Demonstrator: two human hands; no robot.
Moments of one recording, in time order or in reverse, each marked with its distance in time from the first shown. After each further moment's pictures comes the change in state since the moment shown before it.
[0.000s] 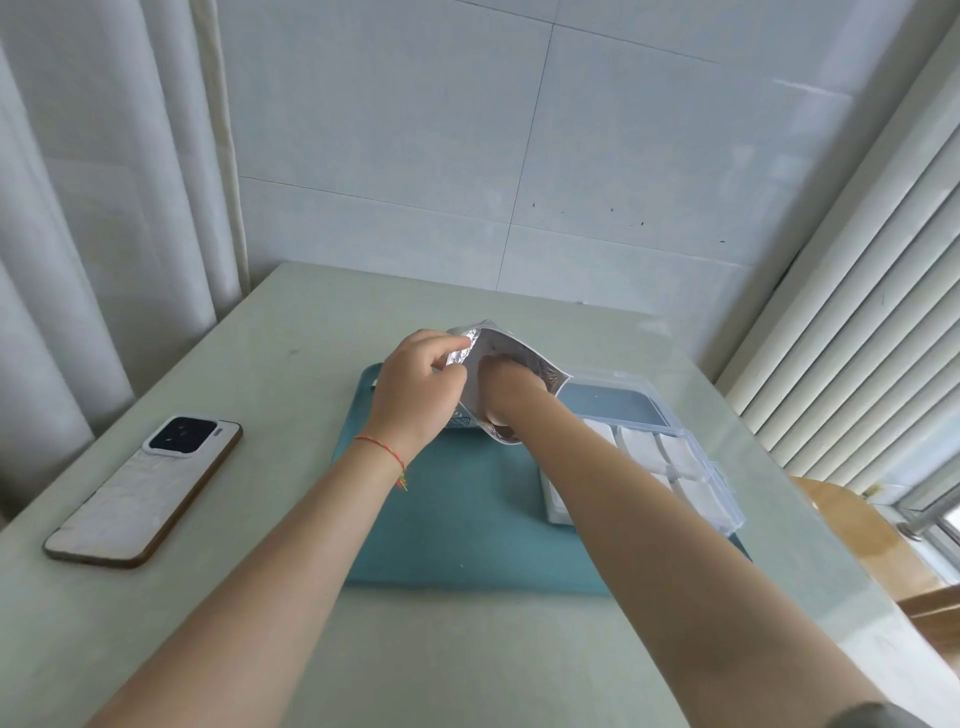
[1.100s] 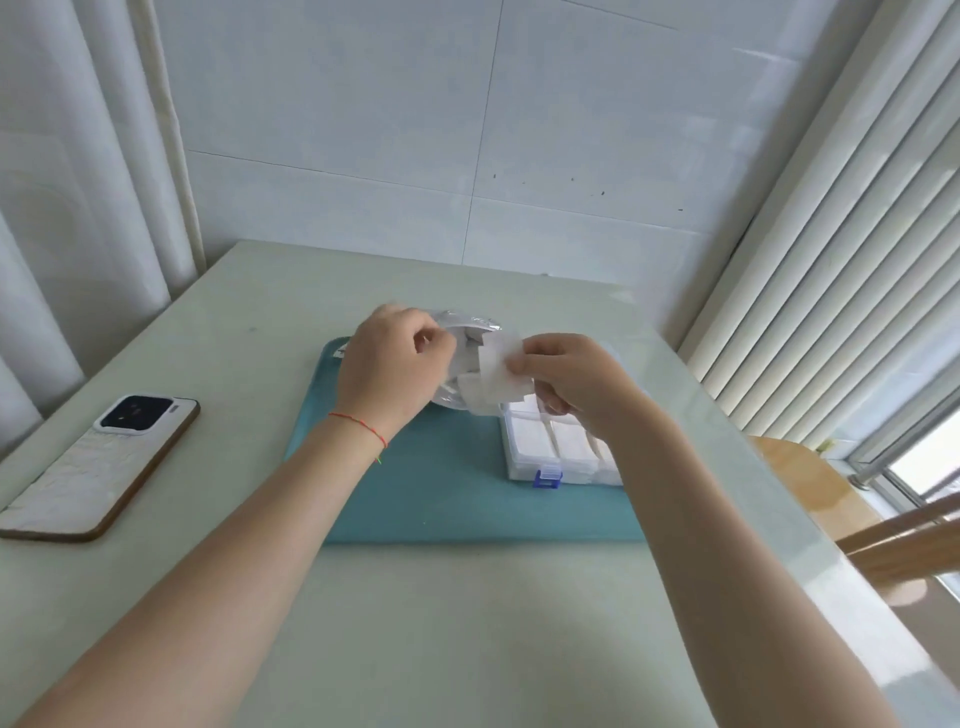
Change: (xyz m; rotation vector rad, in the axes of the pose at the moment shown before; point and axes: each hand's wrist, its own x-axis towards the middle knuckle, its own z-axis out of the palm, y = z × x) left_hand -0.022 0.019 0.007 0.284 0.077 0.109; right_hand -0.100 0.083 -0.003 1.291 0.135 -0.009
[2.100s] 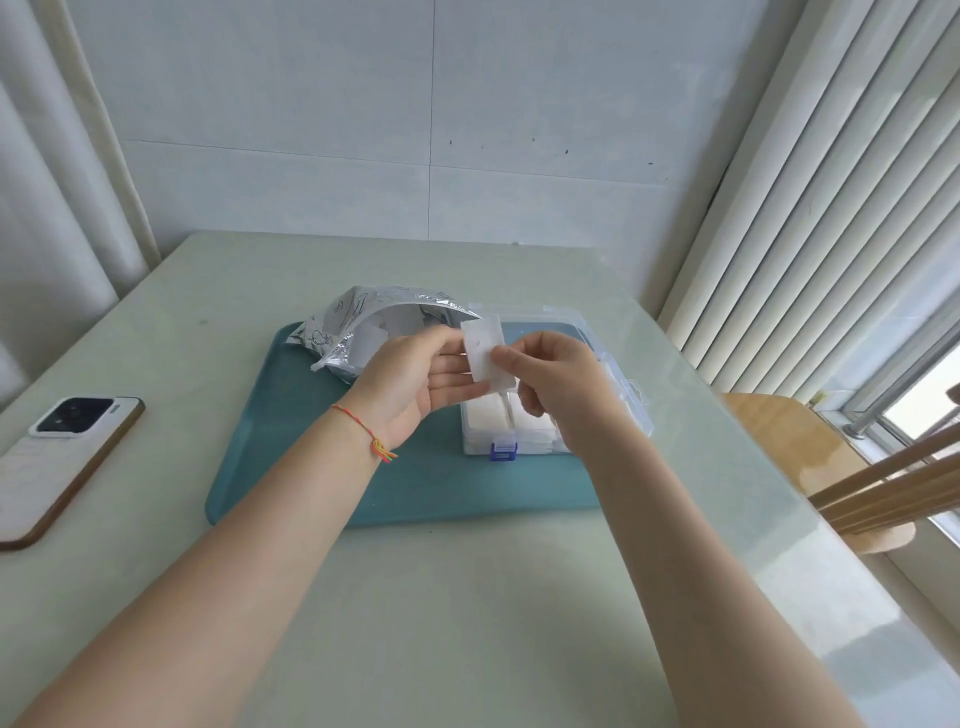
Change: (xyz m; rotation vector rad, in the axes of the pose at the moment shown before) left_hand -0.023 0.045 0.043 -1.053 -0.528 -0.638; right_hand -0.029 0.040 -0.016 0.179 0.194 -0.035
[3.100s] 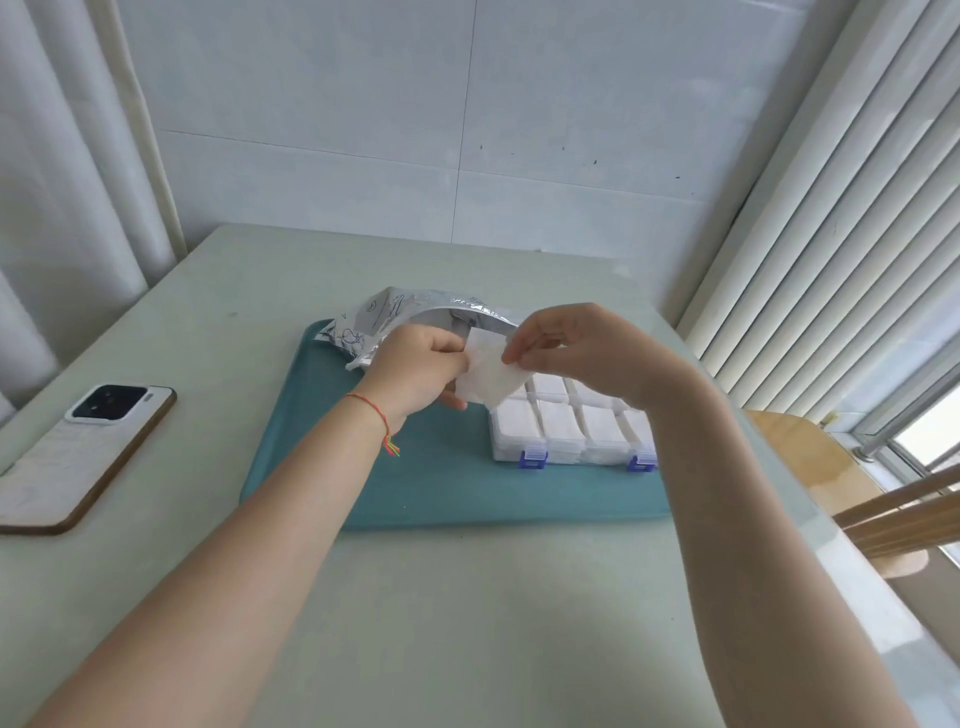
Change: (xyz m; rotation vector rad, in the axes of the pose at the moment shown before) left_hand 0.015 0.004 -0.039 0.663 0.157 0.179; right_hand 0.018 -0.049 -0.010 -0.535 -0.407 -0.203
